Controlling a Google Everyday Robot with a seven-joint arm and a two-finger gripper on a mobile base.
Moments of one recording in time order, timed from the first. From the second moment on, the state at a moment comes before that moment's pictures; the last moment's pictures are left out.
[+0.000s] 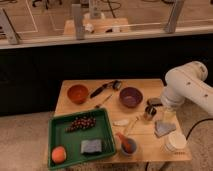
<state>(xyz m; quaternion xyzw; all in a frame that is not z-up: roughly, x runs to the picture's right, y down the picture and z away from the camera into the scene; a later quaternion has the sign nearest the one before) 0.286 0.105 0.686 -0.28 0.02 0.03 0.96</state>
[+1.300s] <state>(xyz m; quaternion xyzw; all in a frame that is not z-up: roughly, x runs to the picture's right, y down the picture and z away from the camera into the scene) 0.345 0.190 0.816 -0.29 0.02 0.10 0.95</state>
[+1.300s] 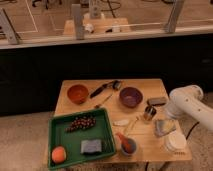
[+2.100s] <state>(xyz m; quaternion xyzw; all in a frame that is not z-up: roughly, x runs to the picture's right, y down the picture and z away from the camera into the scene) 0.350 0.227 0.833 -0.32 0.03 0.11 0.94</state>
